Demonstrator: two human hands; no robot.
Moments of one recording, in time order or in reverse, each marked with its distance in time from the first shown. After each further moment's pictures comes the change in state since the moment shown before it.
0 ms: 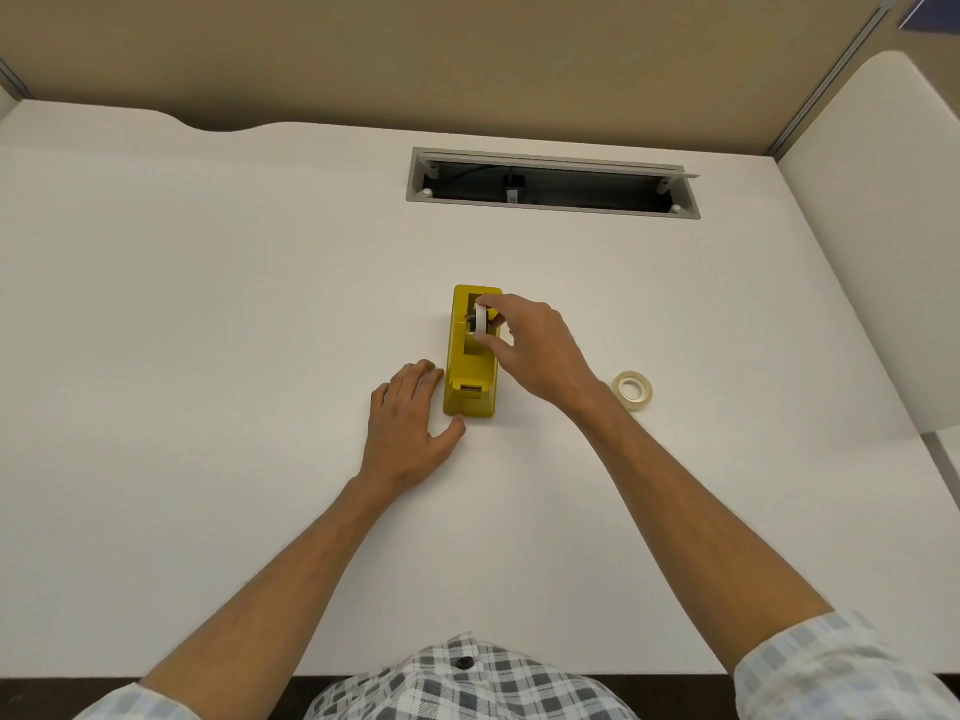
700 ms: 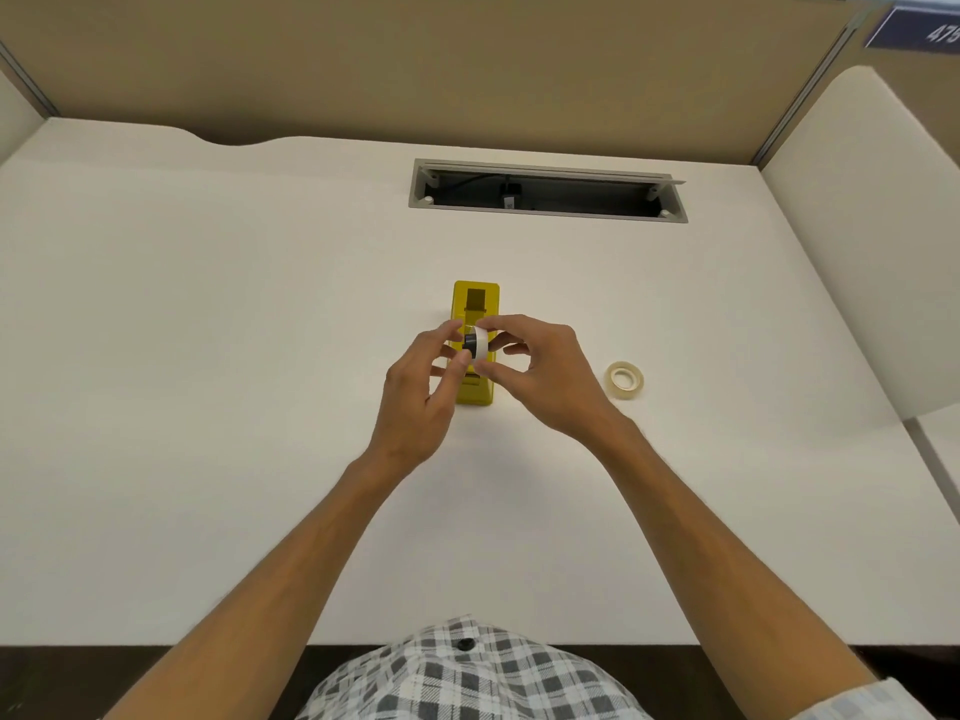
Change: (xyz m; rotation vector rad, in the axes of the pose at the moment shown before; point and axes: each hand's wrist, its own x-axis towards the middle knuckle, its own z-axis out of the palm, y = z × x) left_hand -0.012 0.066 -0.066 -0.671 0.164 0.042; right_hand -0.065 -0.031 -0.024 0.405 0.082 -0.005
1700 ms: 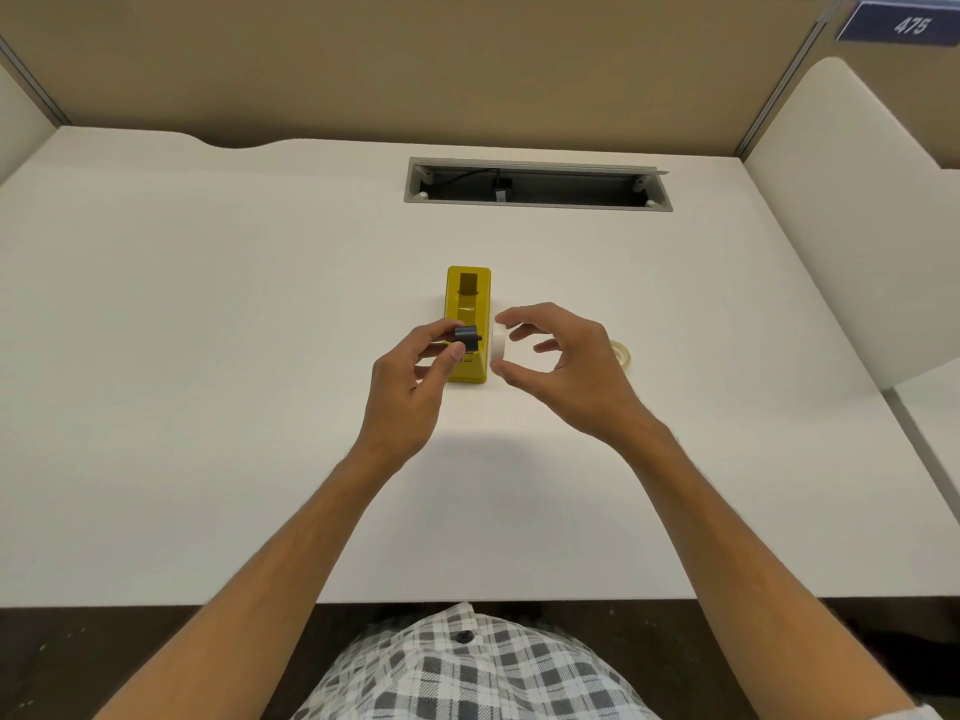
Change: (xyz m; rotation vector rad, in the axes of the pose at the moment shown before) left_hand -0.034 0.033 -0.009 -0.033 0.004 -0.087; right_hand -0.051 -0.016 -0.028 -0.010 0.066 -0.070
